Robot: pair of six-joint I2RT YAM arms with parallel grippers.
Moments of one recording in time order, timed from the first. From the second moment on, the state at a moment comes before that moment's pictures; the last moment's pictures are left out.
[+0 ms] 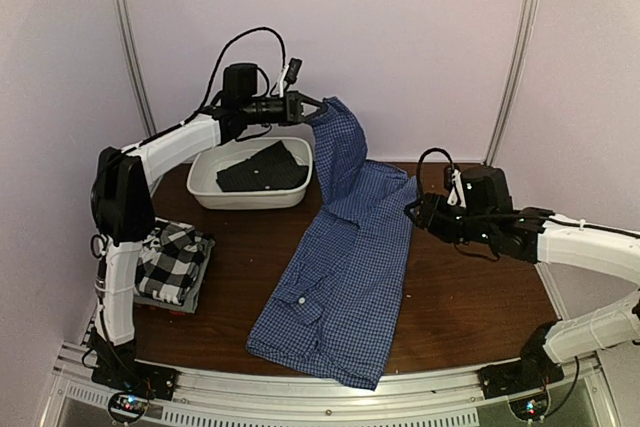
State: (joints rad) left arm -0.48 2.23 2.12 -0.02 0.79 -0.44; right arm 0.68 1.18 0.75 -0.07 0.03 0.84
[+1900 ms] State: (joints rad) left arm -0.93 1.96 1.33 -0.22 0.71 -0.25; right arm 0.34 1.59 0.79 0.15 -0.22 0.69
